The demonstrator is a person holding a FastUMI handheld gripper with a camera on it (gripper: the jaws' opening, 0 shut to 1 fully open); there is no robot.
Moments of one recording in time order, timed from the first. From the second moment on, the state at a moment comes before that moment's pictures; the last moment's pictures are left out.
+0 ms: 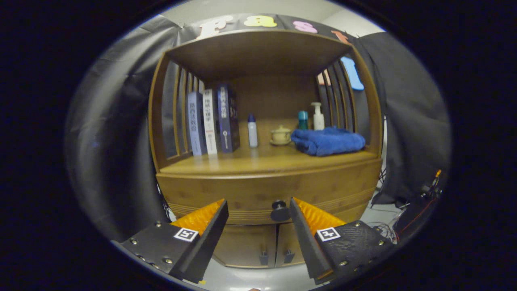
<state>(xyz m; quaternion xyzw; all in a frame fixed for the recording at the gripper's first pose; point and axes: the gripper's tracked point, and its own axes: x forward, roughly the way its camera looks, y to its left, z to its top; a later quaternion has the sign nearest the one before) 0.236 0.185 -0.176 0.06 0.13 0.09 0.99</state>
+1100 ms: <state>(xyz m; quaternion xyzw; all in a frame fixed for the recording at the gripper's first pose) 0.300 0.165 -0.238 -0.05 0.19 0.08 0.98</state>
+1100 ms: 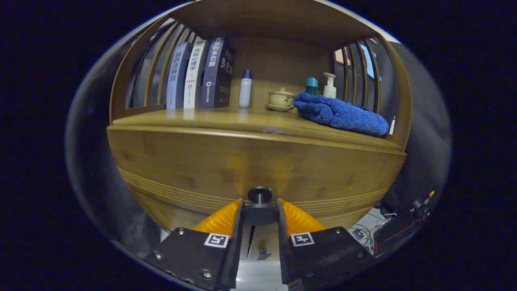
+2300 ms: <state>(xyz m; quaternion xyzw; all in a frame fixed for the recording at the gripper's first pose) 0.101 0.124 -0.246 -0.07 0.30 0.01 0.95</state>
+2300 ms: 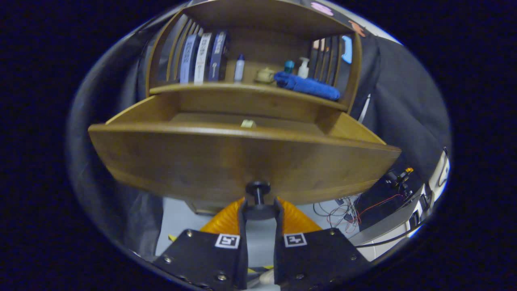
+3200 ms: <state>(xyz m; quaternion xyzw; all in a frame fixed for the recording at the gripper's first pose) 0.101 0.130 -0.154 -0.03 0.22 0.01 0.97</state>
